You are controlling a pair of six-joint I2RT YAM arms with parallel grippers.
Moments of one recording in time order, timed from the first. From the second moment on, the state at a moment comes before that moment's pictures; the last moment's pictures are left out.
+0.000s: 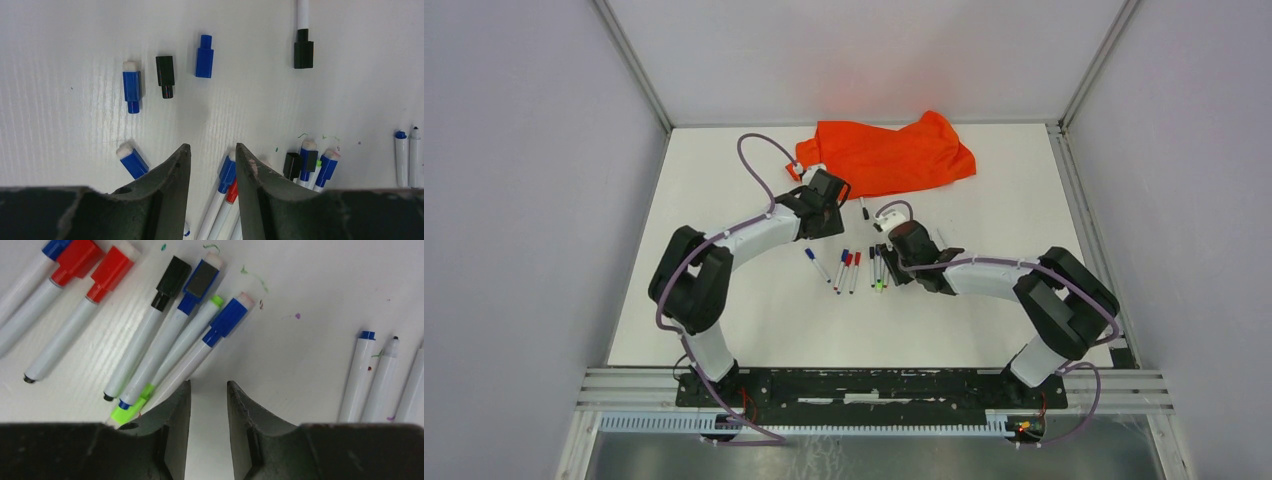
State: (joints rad) left arm -0.59 1.77 1.21 -0.39 -0.27 -0.69; right arm 0.74 1.61 0.76 0.01 0.16 0.12
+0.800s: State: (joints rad) left arm -0.59 1.74 1.16 -0.36 -0.26 -0.69; right arm 0.78 1.63 0.76 0.05 0.19 0.26
